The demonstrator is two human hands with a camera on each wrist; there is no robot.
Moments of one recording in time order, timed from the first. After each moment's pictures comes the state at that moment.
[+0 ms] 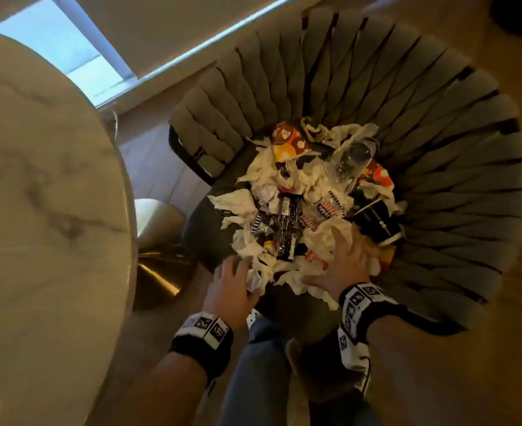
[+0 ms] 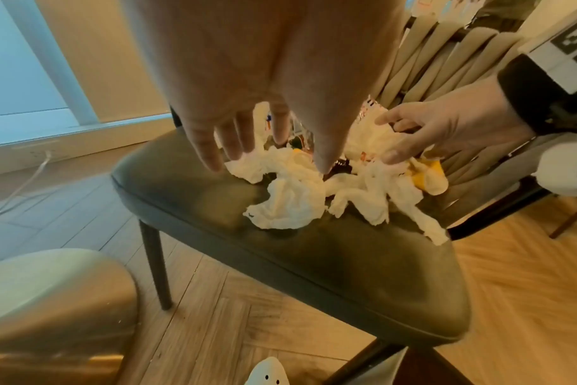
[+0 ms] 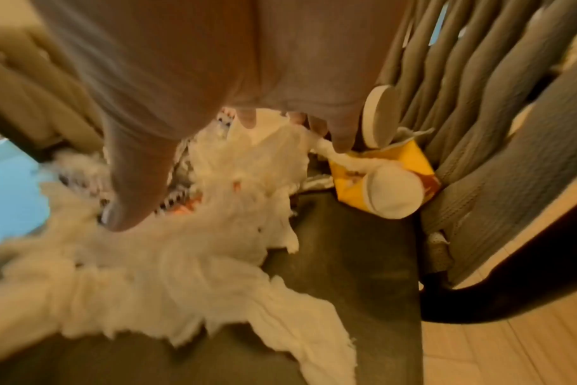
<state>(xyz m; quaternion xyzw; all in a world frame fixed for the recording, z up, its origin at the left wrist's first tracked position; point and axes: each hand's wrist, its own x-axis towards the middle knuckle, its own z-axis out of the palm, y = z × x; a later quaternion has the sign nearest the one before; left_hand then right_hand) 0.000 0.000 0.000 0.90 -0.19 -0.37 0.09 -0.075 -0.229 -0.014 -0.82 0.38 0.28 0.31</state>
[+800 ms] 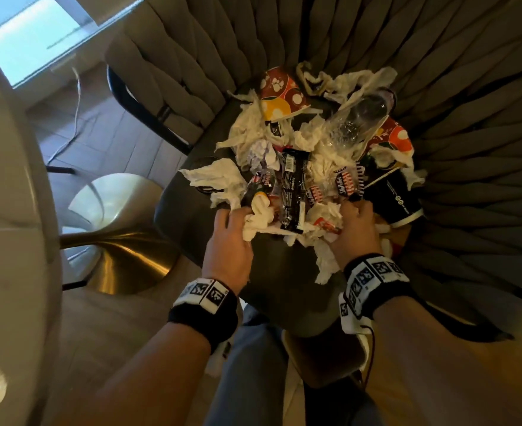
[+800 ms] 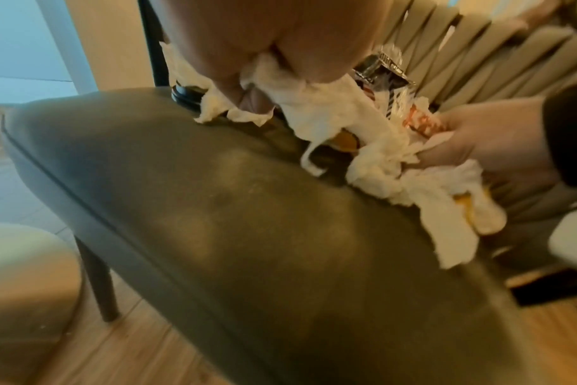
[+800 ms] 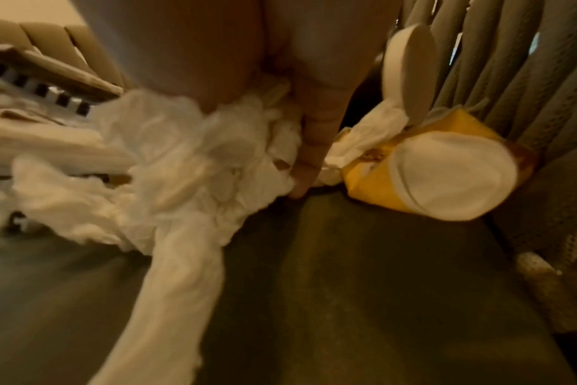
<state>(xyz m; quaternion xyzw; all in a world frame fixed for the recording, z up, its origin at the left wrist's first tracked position) 0.031 -0.048 -0.047 0.93 -0.16 -0.25 0.23 -0.056 -0.257 -0.066 -0.86 0.39 0.19 0.28</state>
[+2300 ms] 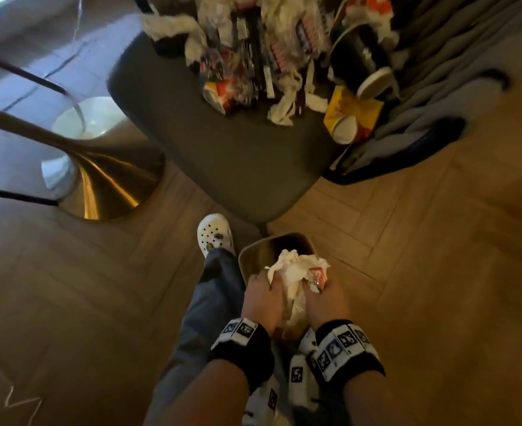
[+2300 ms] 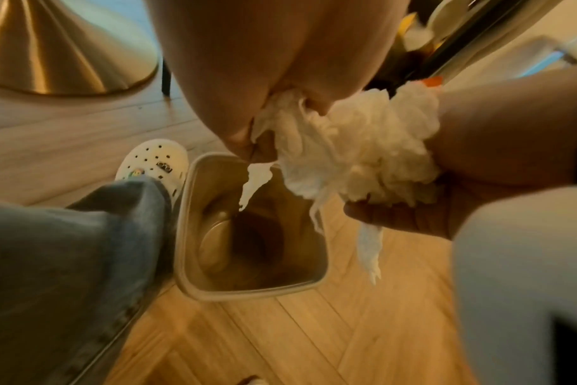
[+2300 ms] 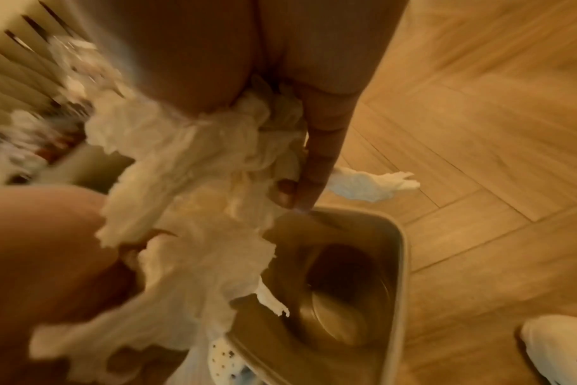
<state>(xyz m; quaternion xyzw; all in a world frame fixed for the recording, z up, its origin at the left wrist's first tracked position) -0.327 -0.060 -0.132 0.81 0.15 -0.47 0.32 -0.380 -0.170 -0.141 -0.65 0.52 0.22 0.51</state>
